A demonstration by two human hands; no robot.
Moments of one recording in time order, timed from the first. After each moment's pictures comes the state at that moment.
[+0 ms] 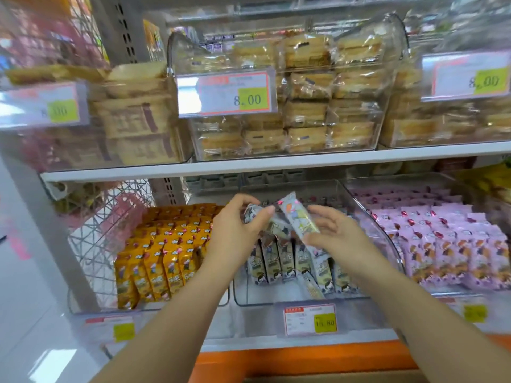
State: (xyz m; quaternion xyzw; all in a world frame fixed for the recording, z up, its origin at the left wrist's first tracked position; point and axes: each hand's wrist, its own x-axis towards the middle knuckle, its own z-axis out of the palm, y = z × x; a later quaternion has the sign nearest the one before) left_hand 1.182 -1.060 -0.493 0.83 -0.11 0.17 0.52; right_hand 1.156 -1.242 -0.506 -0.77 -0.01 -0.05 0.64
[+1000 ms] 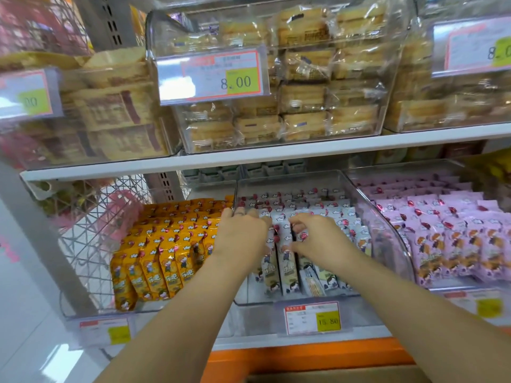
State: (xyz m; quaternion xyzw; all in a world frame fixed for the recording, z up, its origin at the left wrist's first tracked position) left_hand 1.200 -1.079 -0.505 0.97 -0.17 0.11 -0.15; right_hand 1.189 -1.228 -0.525 -0.94 -0.06 -0.03 0.33
